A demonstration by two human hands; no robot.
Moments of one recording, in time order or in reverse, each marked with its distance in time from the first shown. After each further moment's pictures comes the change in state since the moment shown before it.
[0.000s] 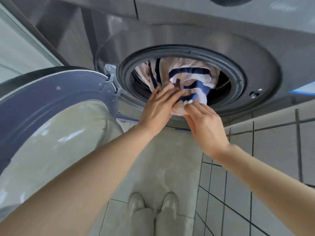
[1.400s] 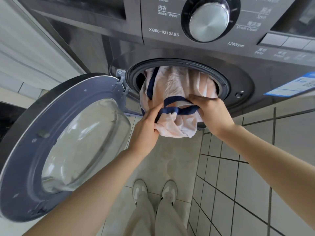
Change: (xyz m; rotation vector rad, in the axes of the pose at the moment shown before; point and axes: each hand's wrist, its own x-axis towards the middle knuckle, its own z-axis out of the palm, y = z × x) left_hand -0.070 0.068 -0.083 -0.372 -0.033 -0.515; right_hand 0.023 0.020 -0.056 0.072 -0.231 0.034
